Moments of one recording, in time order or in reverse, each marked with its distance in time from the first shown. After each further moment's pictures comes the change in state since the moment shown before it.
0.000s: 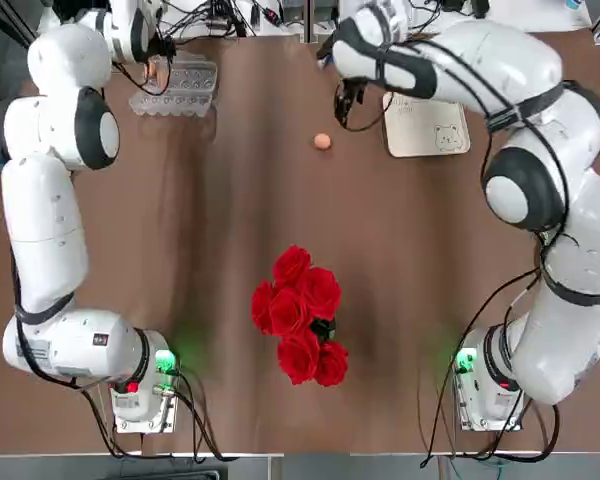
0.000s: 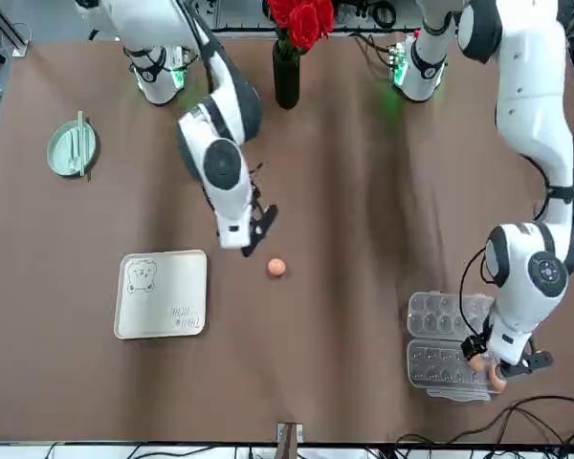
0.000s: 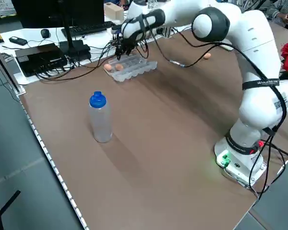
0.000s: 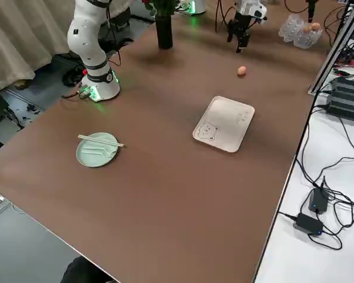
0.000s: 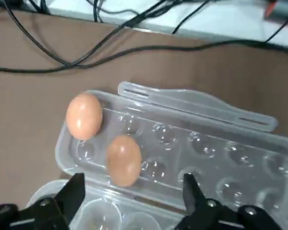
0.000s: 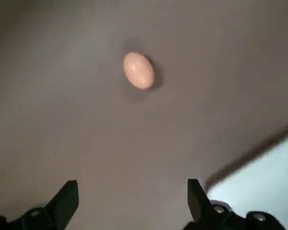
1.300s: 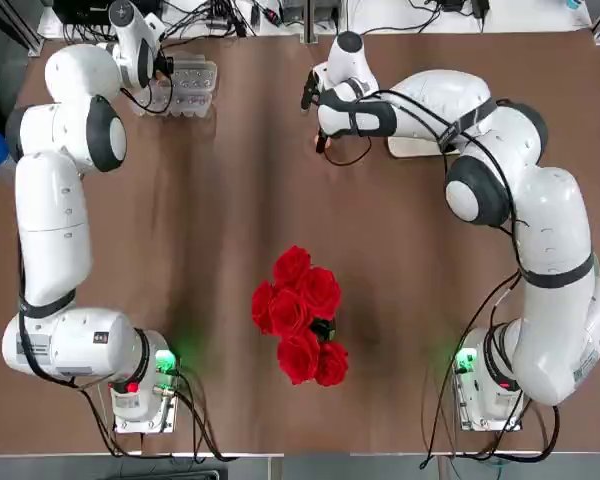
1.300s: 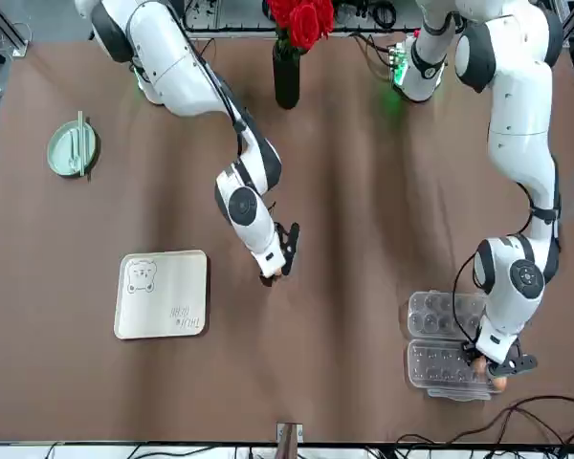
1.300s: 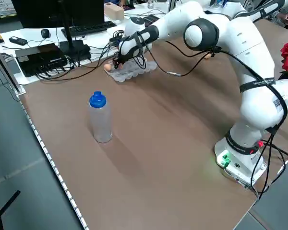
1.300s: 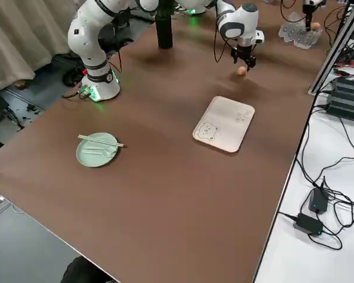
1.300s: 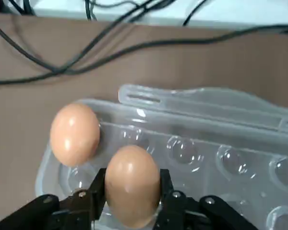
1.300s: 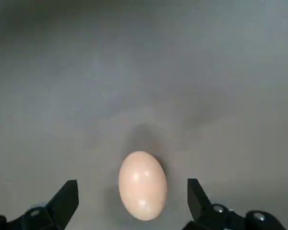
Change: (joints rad) left arm 0.026 0.097 -0.001 0.022 0.000 0.164 0.073; right arm 0.012 0.245 0.017 0.002 0.102 0.456 -0.372
